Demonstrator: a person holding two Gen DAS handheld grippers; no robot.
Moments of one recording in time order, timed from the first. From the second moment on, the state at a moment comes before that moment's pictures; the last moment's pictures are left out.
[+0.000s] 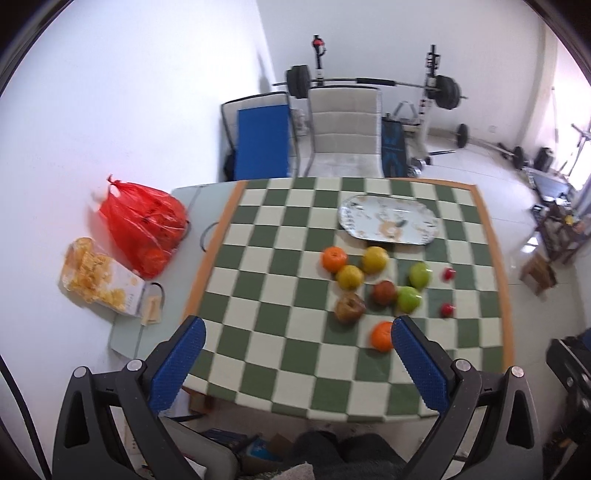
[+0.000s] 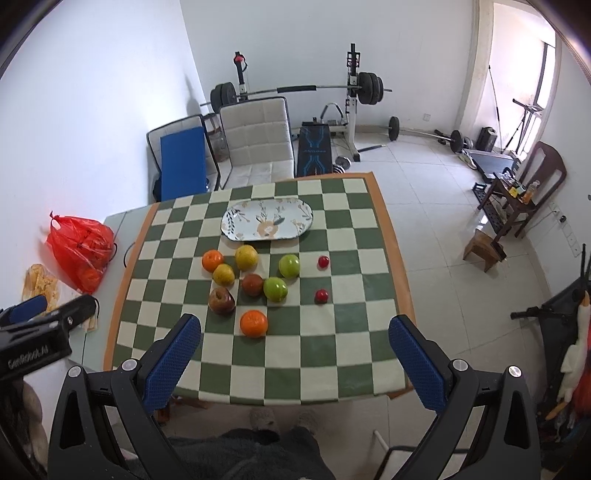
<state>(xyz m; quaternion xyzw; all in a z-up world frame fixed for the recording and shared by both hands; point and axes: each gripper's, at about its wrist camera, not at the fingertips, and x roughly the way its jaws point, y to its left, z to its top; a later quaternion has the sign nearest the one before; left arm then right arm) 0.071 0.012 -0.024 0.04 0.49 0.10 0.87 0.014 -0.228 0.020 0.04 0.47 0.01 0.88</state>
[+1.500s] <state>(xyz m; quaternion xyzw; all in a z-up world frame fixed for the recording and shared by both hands) 0.251 -0.037 -0.379 0.12 0.76 -0.10 0.63 0.179 -0.185 -0.443 0.15 0.75 -0.02 0.64</state>
